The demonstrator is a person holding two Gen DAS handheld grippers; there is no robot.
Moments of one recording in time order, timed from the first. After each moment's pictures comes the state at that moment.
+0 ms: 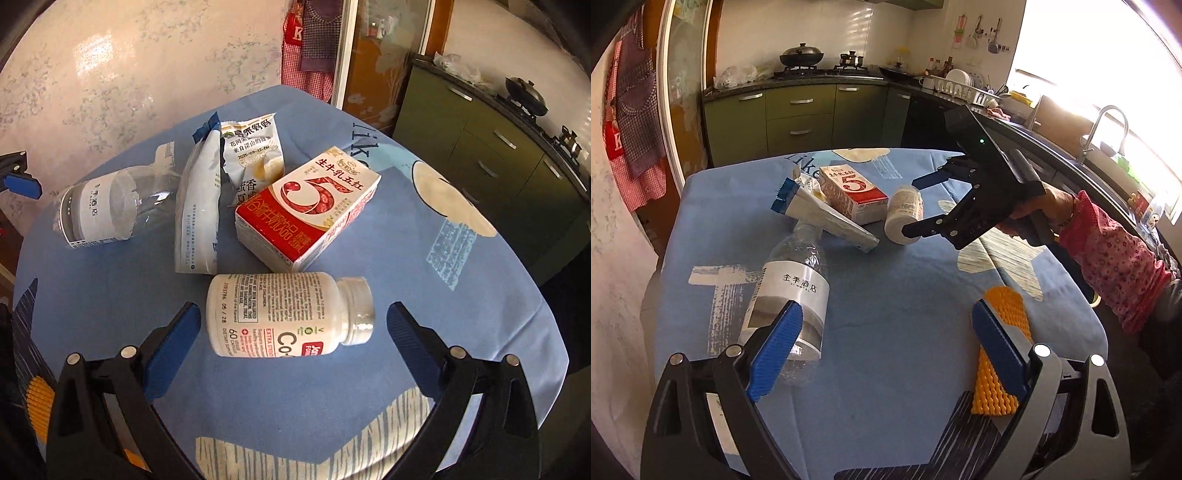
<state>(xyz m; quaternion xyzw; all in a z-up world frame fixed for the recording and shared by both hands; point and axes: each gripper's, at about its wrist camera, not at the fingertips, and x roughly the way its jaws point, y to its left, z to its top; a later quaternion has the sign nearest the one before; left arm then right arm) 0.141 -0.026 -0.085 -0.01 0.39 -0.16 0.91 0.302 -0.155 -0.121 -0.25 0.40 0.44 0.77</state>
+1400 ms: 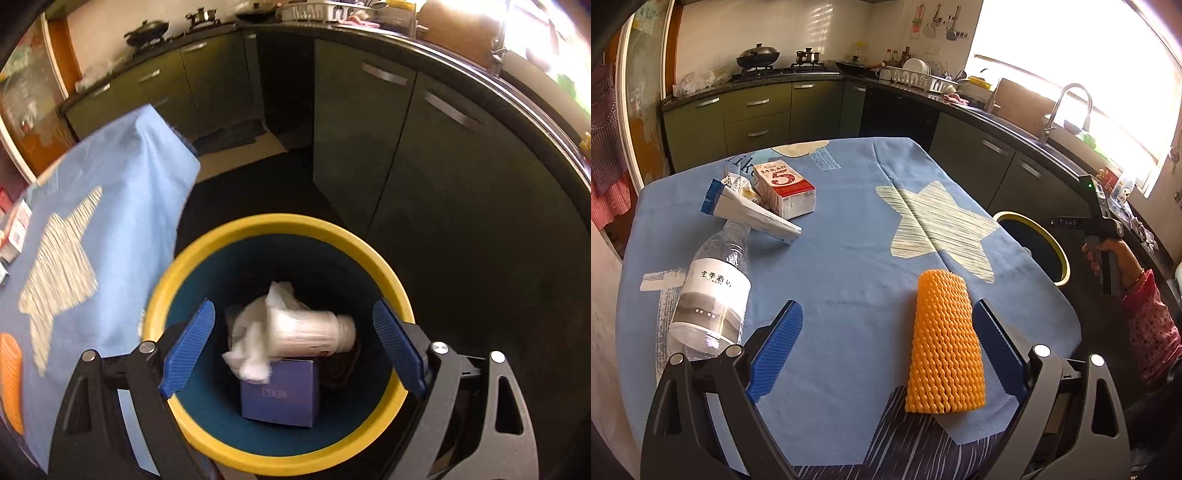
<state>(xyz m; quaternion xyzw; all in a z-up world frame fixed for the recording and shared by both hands) 0.123 -0.078 -0.088 0.00 0.39 -0.23 0.89 0.148 -0.535 -0.138 0.08 0.47 -0.09 0.87</state>
